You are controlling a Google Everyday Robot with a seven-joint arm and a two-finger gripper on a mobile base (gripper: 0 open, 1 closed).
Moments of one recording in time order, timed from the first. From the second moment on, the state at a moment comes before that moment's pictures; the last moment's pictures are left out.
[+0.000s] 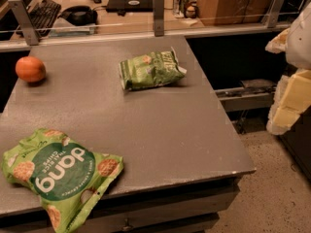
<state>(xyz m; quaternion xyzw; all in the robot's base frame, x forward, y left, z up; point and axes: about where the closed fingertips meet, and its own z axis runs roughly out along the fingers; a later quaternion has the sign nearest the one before) 0.438 -0.217 0.977 -0.60 0.78 -0.03 0.16</state>
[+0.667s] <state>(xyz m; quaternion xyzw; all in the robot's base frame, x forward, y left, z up) 0.453 -0.197 0.977 -0.62 0.77 -0.02 0.19</state>
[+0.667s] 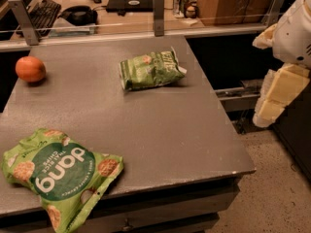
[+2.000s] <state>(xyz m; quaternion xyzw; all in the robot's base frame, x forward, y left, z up) 0.560 0.027 0.969 -0.67 0.68 0.12 0.29</state>
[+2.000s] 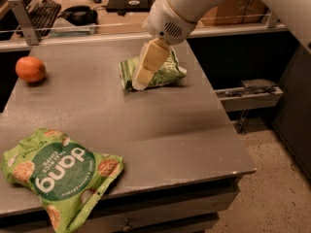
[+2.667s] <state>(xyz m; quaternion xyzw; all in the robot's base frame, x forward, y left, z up) 0.587 0.090 0.964 -0.67 0.64 0.16 0.33</state>
